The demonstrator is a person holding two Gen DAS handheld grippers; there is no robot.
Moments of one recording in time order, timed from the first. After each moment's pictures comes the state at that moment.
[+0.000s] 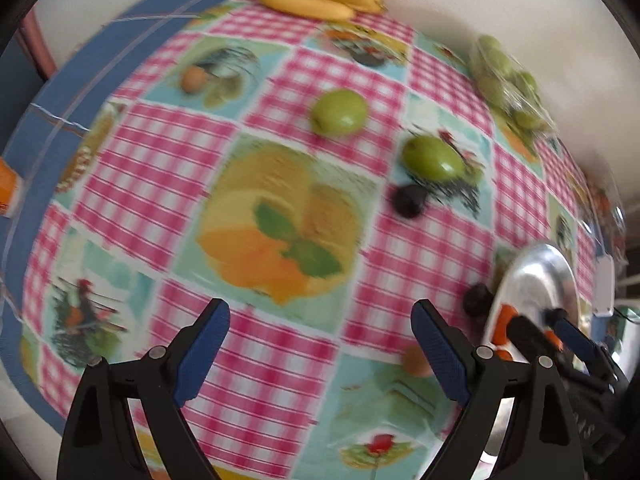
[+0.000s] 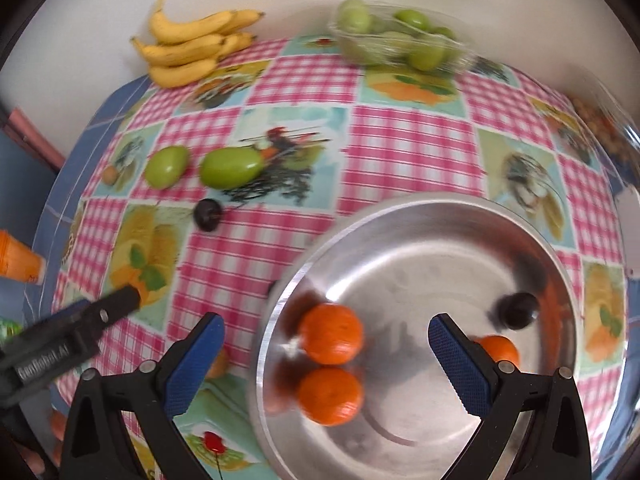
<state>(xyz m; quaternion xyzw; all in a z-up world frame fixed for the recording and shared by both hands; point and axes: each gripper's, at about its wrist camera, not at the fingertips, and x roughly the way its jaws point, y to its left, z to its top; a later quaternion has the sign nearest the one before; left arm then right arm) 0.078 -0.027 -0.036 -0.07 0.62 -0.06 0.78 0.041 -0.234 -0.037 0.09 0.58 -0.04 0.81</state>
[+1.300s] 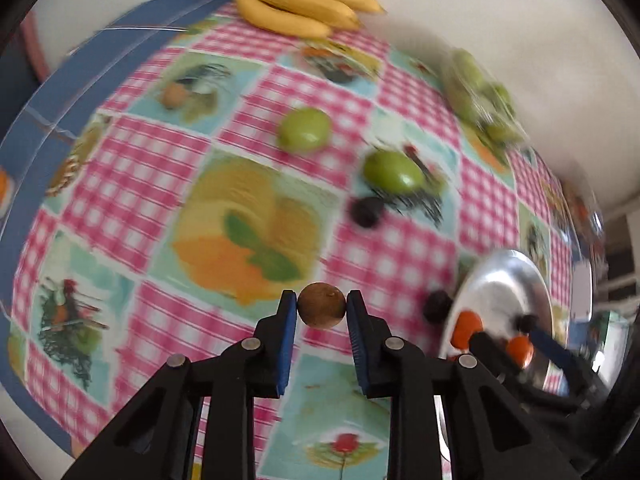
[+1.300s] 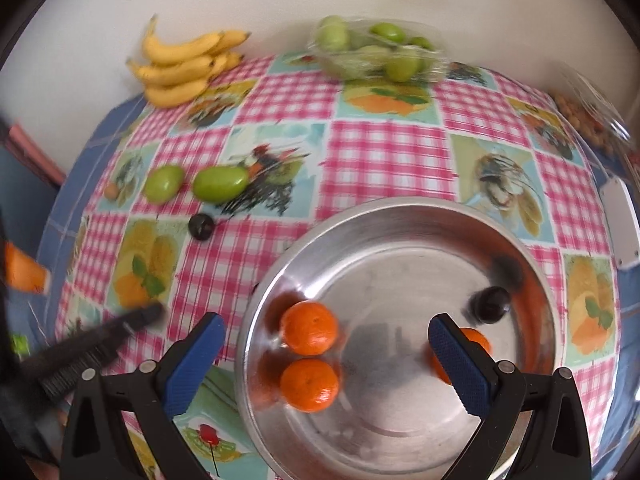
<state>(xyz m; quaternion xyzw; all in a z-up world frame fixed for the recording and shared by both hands) 0.071 -0.038 -0.019 -0.10 0.59 -0.07 0.79 0.034 -0.227 -0.026 0.08 0.57 -0.03 0.82</state>
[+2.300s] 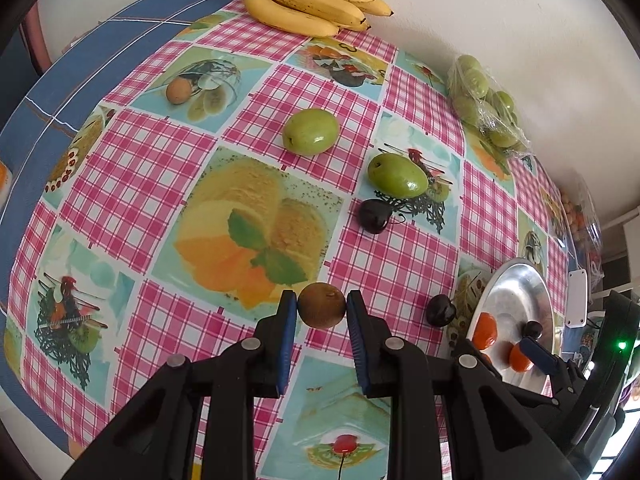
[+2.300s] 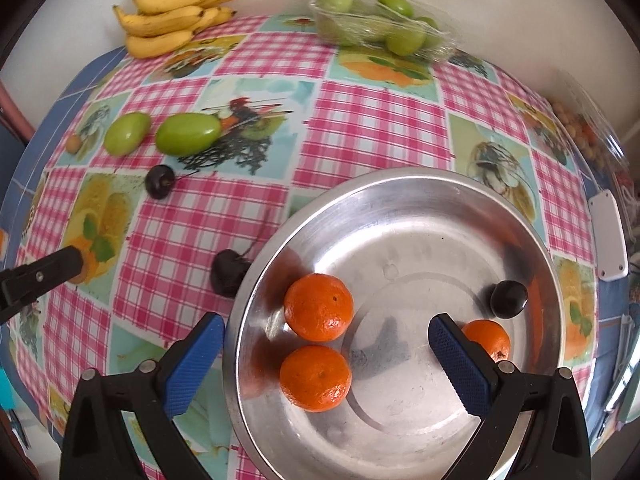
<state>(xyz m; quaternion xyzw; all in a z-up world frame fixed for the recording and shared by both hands) 0.074 -0.031 -0.022 -0.11 0.60 -0.08 0.79 0.037 -0.231 -0.051 0.02 0.61 -0.07 0.79</state>
